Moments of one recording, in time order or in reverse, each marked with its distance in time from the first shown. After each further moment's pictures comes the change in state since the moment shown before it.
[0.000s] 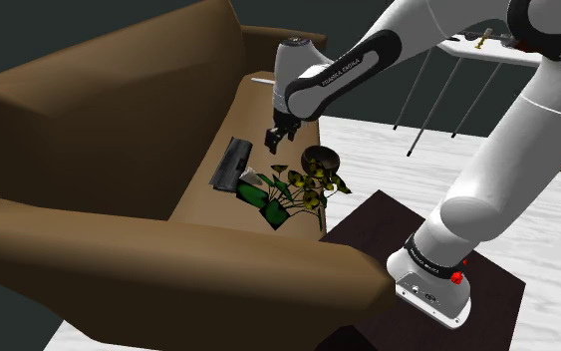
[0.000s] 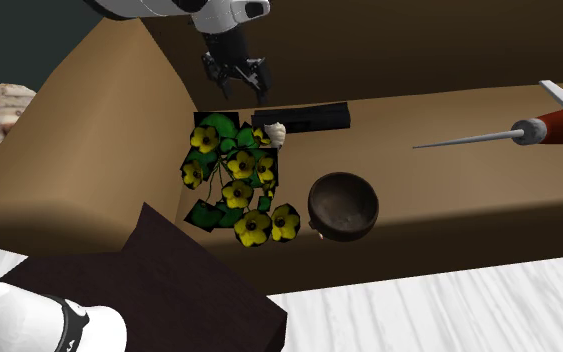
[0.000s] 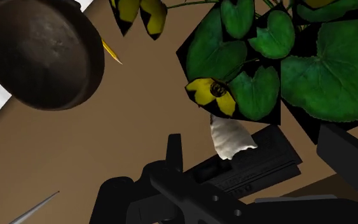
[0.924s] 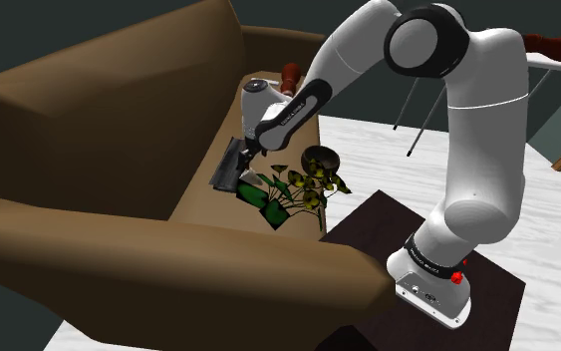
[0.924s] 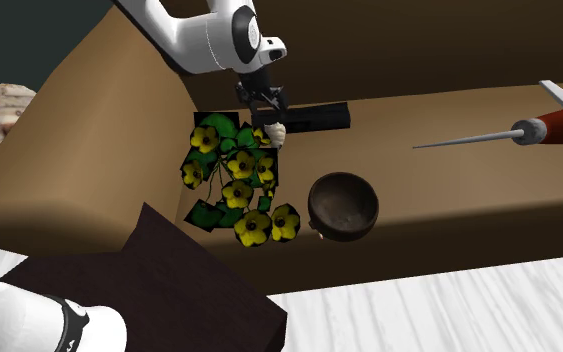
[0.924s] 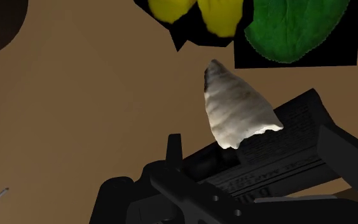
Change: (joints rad) arm 0.090 0.506 -0.077 0.357 -0.238 0.150 0.231
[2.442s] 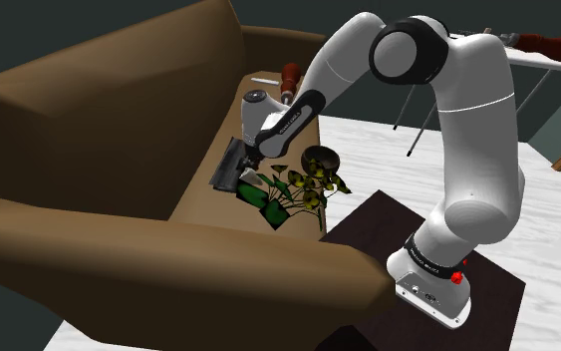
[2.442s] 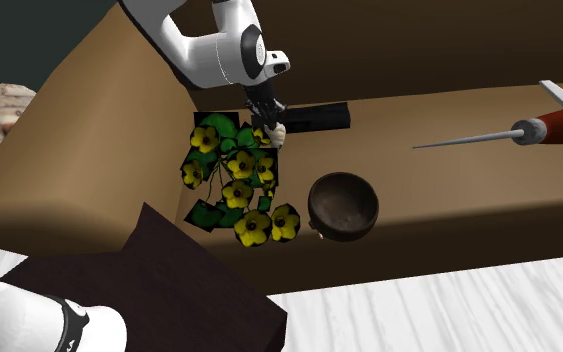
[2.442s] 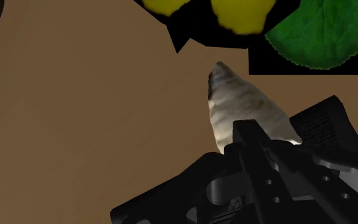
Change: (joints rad) arm 0.006 0.086 -0.023 0.041 -0.024 0.048 0.015
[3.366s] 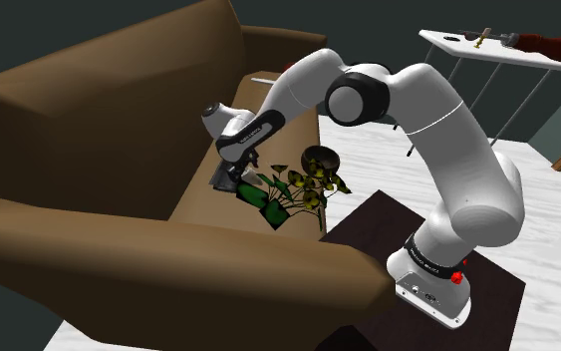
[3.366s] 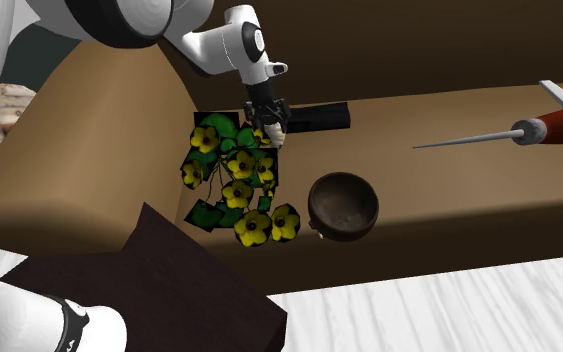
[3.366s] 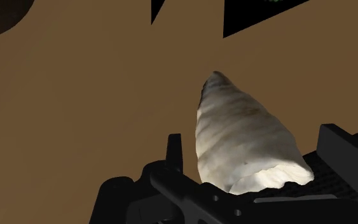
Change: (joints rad) arm 0.123 0.340 -0.013 0.539 0.031 -0.560 -0.094
